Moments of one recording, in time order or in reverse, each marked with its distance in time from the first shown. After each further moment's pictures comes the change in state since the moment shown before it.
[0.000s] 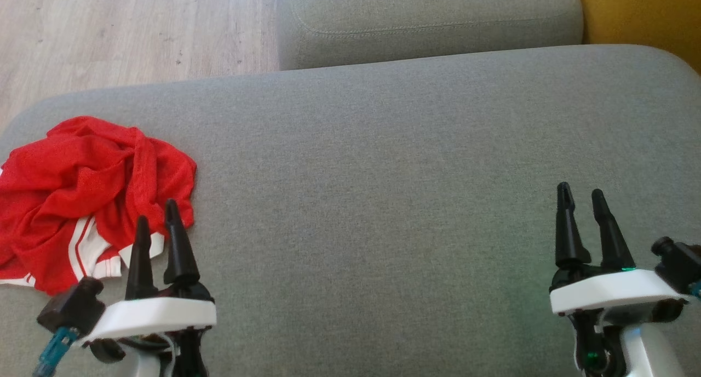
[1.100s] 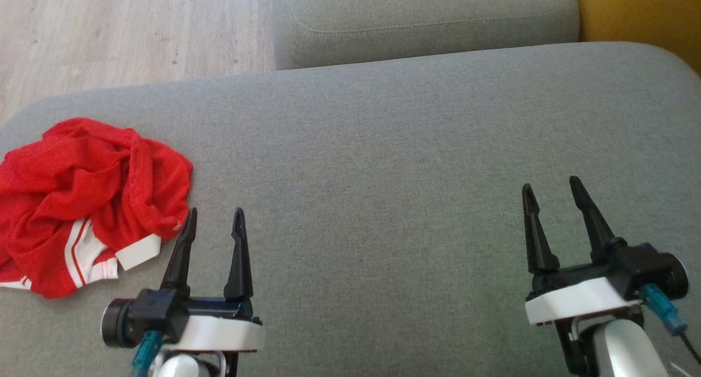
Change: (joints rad) left arm -0.006 0.095 -0.218 0.016 0.427 0.133 -0.091; right arm 0.000 0.000 0.043 -0.029 -0.442 0.000 -0.093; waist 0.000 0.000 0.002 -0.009
